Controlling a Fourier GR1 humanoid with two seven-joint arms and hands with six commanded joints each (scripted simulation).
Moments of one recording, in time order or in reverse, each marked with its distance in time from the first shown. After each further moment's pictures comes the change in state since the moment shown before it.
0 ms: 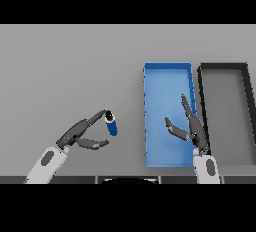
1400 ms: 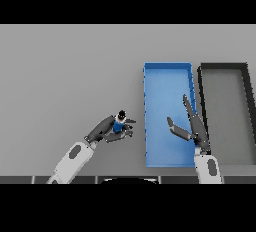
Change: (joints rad) left arm -0.120 -0.286 -0.061 0.168 -0.002 0.062 -0.078; right arm -0.001 -0.016 -0.011 0.011 0.005 0.003 0.013
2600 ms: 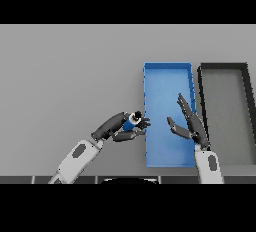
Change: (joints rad) left arm -0.057 -0.052 -0.013 -0.202 -0.013 -0.032 0.146; right arm -0.049 0.001 -0.026 0.101 -0.129 0.127 -0.123
